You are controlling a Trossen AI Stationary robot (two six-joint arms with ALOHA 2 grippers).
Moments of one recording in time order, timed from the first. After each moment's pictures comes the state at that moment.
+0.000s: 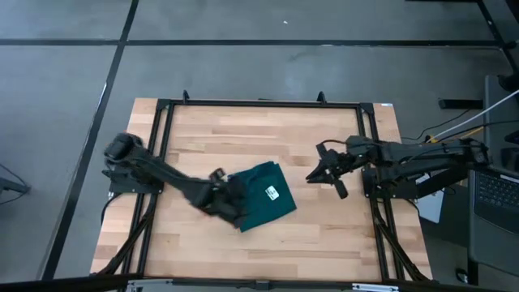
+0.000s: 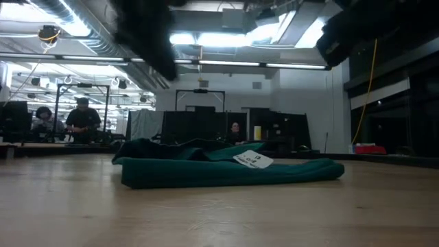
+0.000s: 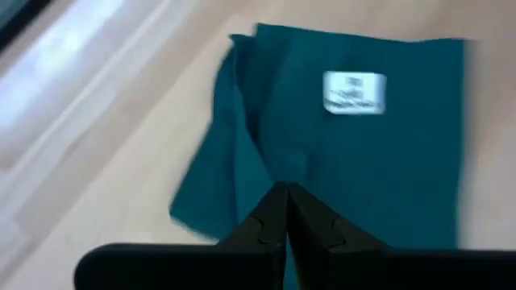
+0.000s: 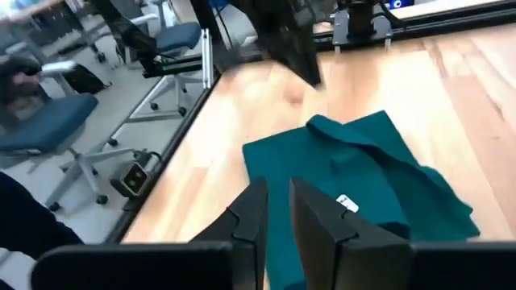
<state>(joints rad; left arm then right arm) -0.41 1.75 1.35 -0.90 -0.63 -0.96 0.00 0.84 0.53 -0.05 -0.35 0.16</state>
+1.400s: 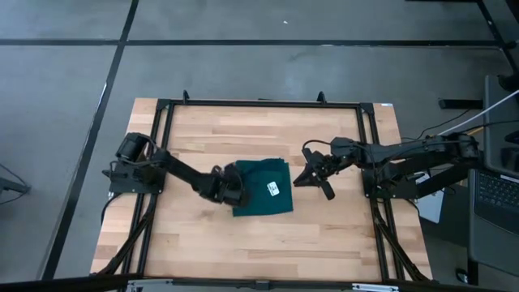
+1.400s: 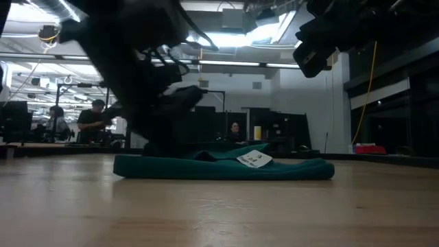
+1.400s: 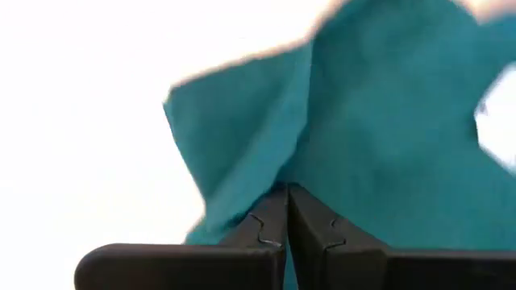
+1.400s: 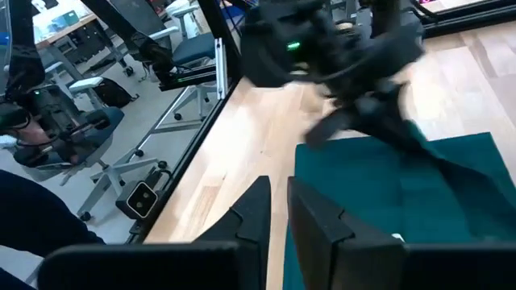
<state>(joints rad) -0.28 1.81 0.95 -0.38 -0.72 -1.19 -0.01 1.10 0.53 0.25 -0.44 0.23</state>
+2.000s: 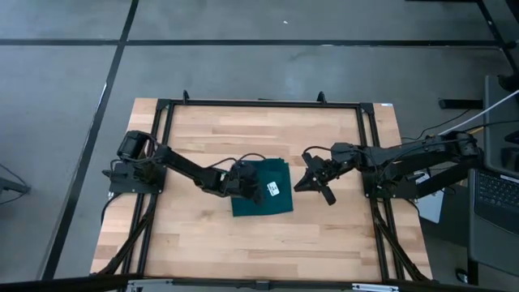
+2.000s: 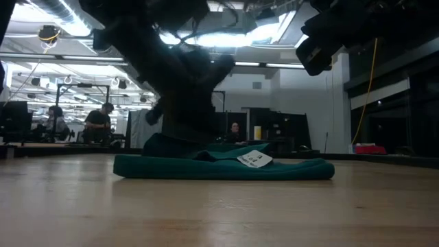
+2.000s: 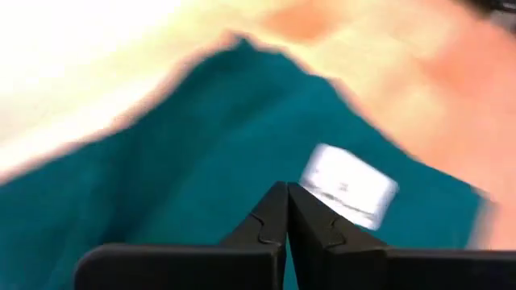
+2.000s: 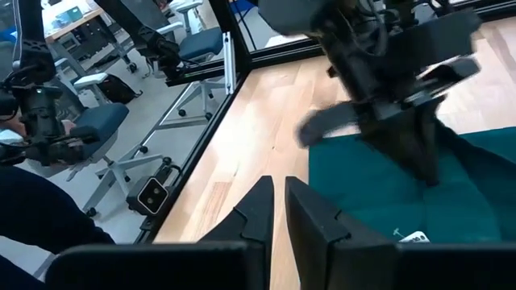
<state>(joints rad) -0.21 1.81 0.95 0.03 -0.56 -0.89 0.07 1.10 0.53 0.25 -0.38 0.25</state>
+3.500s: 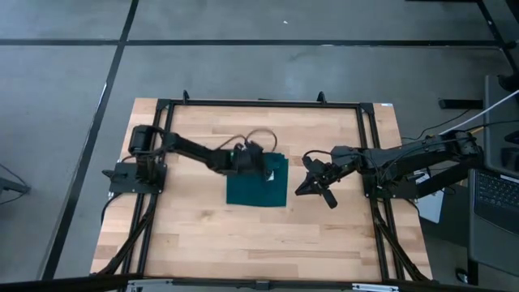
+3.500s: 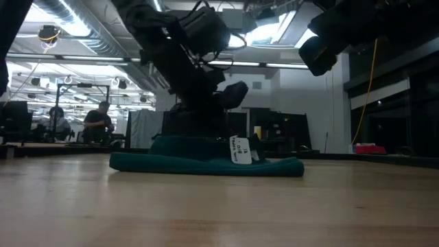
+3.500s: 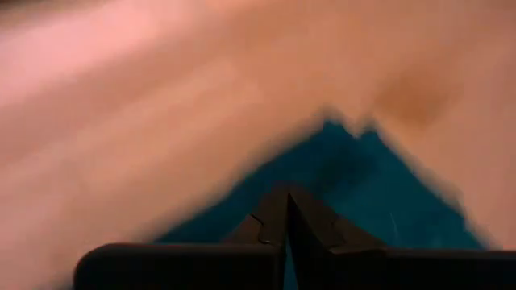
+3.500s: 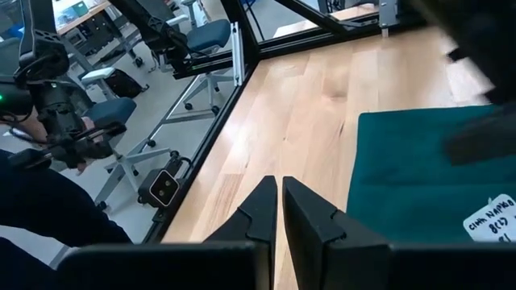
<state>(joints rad) 0.02 1.88 1.06 -0.02 -0.54 -0.73 0.11 1.10 0.53 0.23 -0.37 0.28</state>
